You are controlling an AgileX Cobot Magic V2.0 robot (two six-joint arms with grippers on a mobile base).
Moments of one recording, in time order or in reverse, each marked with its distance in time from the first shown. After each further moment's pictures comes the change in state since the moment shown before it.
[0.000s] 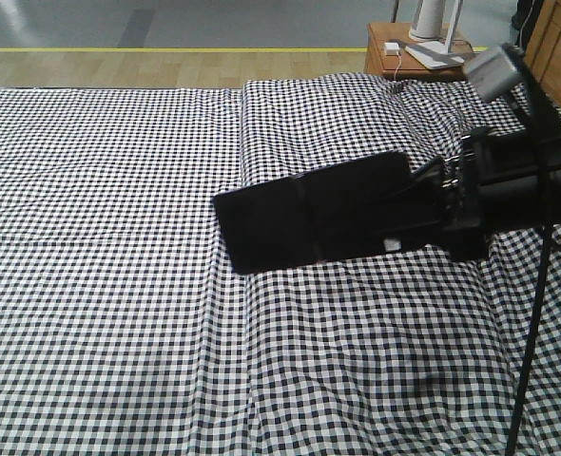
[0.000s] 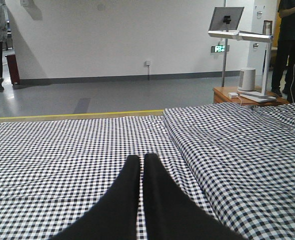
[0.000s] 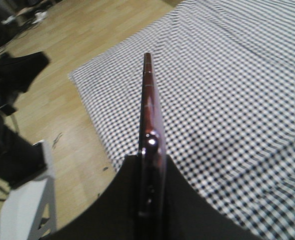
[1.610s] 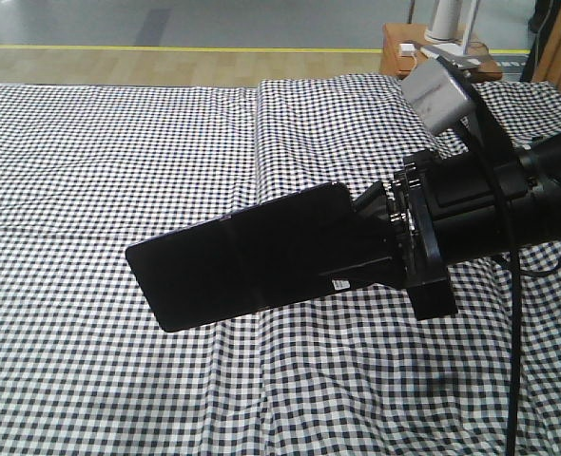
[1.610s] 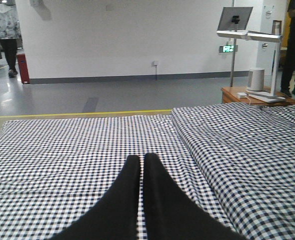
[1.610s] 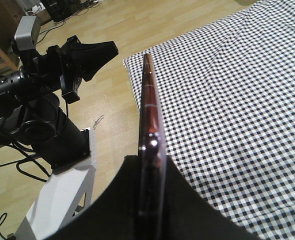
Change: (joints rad) left arm 0.000 0.000 0.000 0.000 0.000 0.000; right arm 0.162 -0.006 0.002 0.036 0.003 -0.034
